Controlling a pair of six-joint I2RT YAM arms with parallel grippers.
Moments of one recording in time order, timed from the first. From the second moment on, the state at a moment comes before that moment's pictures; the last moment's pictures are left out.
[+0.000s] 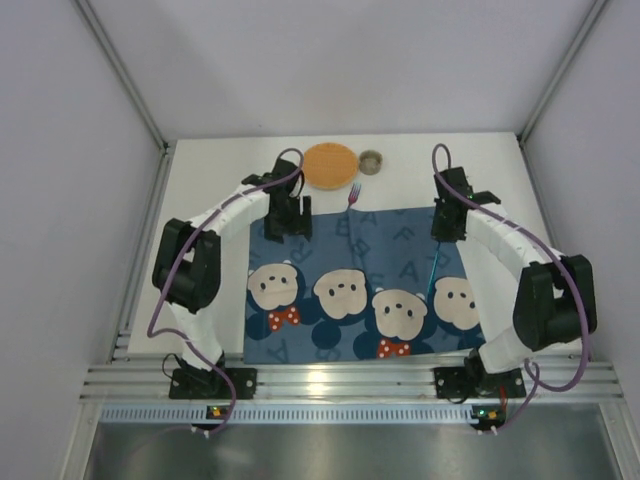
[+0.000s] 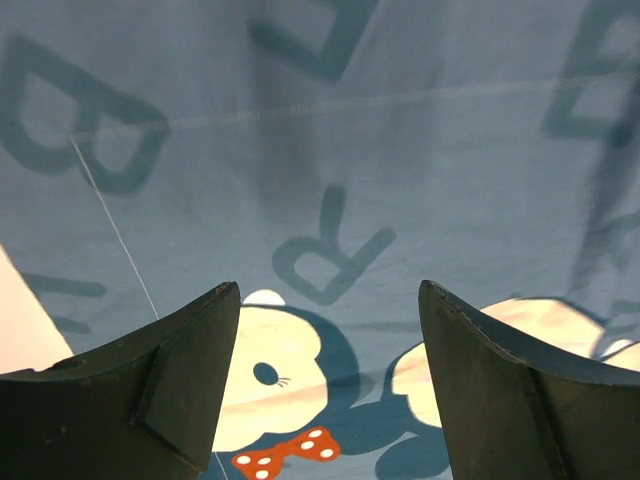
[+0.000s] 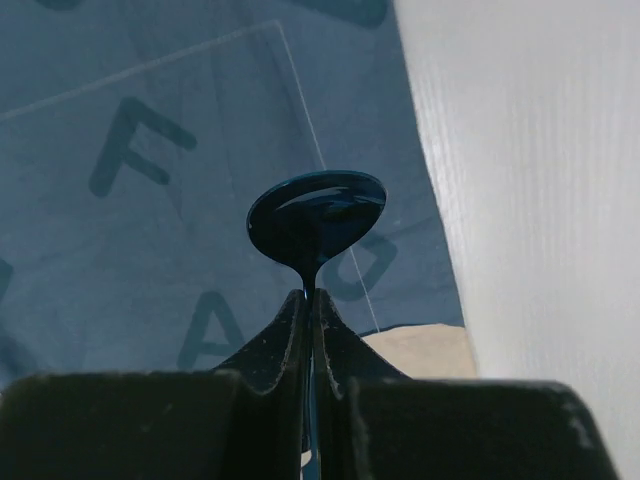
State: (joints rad) left arm -0.41 1.89 1.48 -0.76 0.03 -0.45; right arm 0.24 1.52 1.14 -0.67 0.25 0.40
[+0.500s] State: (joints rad) left arm -0.42 1.85 1.30 -0.75 0.02 -0.45; right arm 0.33 1.72 1.15 -0.61 0.16 0.35
